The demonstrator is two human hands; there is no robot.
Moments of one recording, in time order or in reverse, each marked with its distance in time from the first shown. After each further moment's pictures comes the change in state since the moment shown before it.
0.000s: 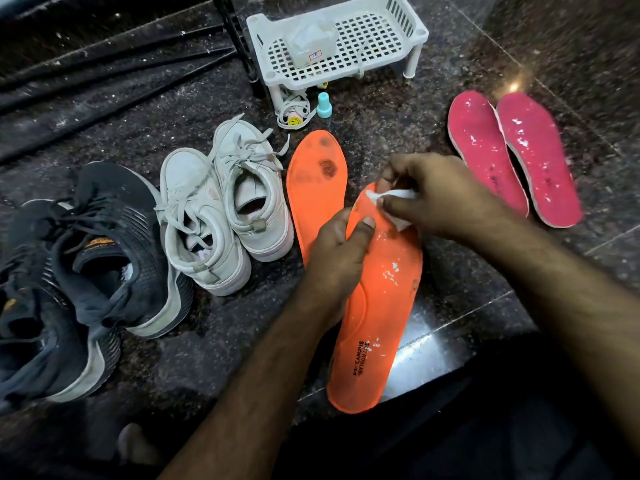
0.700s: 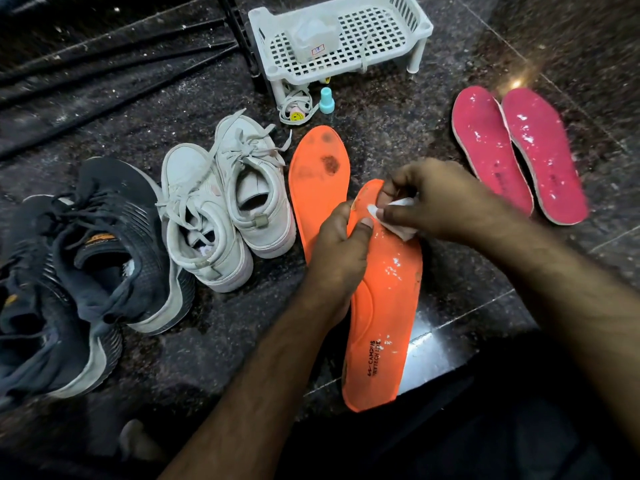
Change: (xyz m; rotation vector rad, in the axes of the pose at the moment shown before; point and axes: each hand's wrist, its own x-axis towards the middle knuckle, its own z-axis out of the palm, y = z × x) left_hand 0.000 -0.002 -0.001 0.056 0.037 0.009; right_hand -0.001 -0.003 0.005 -0.116 -0.114 0.076
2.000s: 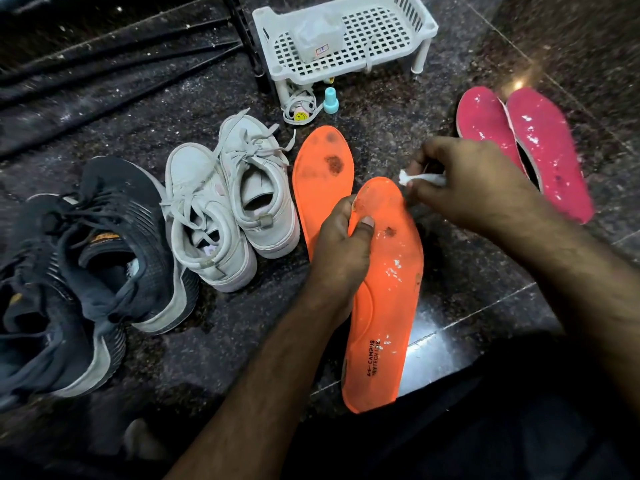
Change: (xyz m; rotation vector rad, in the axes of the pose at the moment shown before) left_hand -0.002 0.008 0.001 0.013 0.045 0.008; right_hand -0.006 0.004 -0.018 -0.085 0.238 0.003
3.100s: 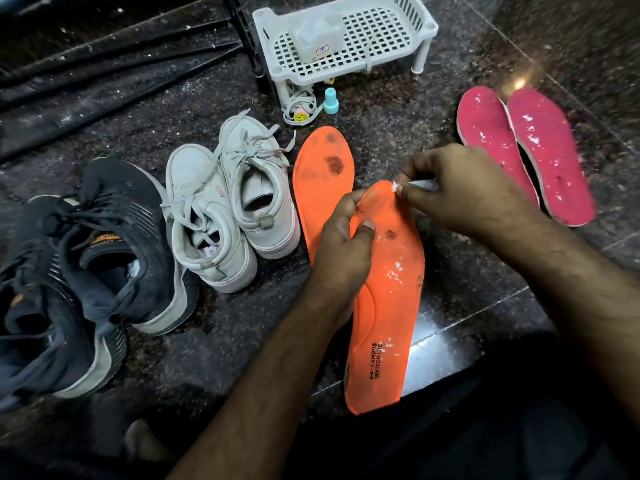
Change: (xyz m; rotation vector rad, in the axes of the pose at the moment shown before) left_hand -0.003 0.005 0.000 0.059 -0.027 0.048; right_hand -0.001 -0.007 0.004 -0.019 -0.039 0.021
